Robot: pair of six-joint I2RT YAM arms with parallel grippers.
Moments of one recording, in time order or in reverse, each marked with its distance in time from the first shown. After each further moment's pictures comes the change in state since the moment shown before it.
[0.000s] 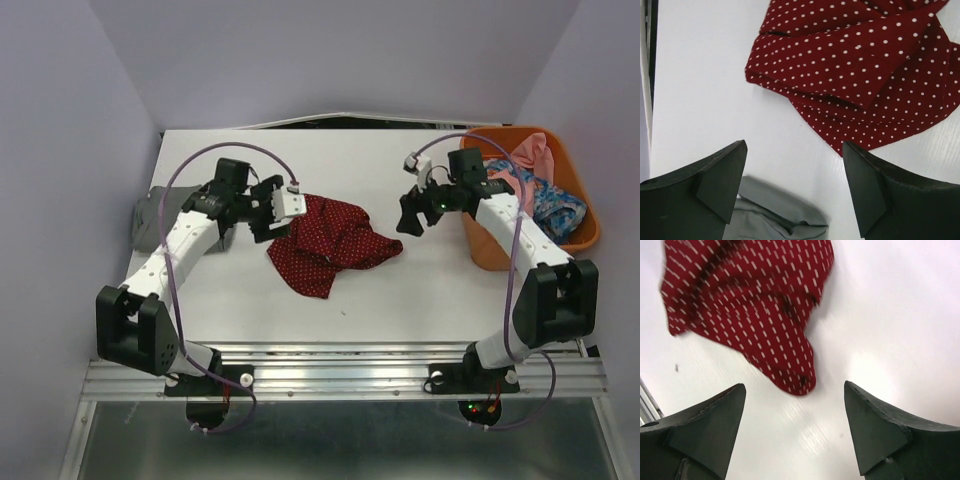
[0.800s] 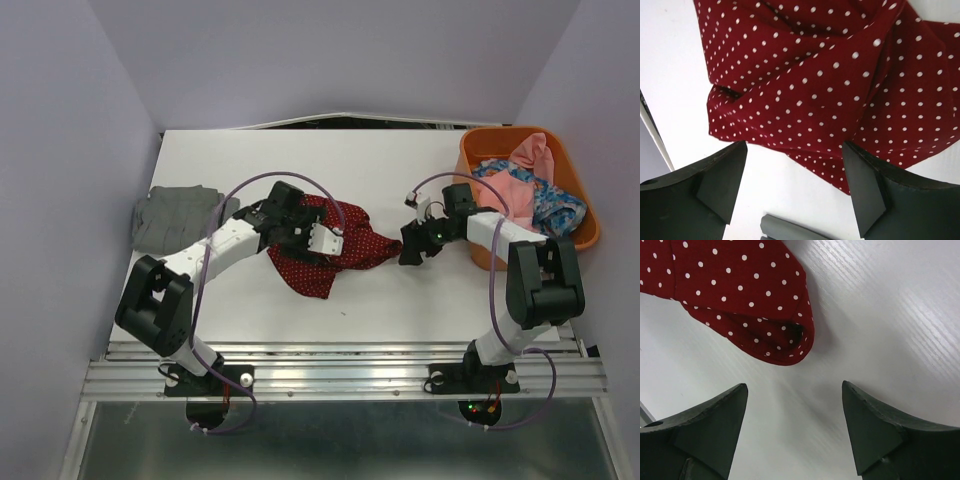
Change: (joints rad) left arm -0.307 0.138 -0.104 0.154 -0.267 0.205; right arm -0.090 0.101 -0.325 0.148 0.028 0.042
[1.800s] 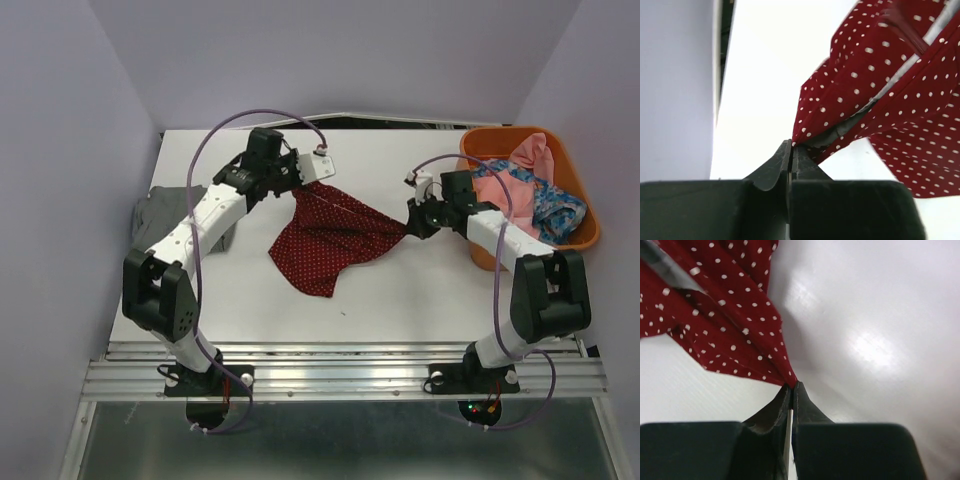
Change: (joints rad) left arm 0.100 0.077 0.322 -0.008 -0.092 -0.291; right arm 0.060 -0.080 0.008 0.172 0.161 0.129
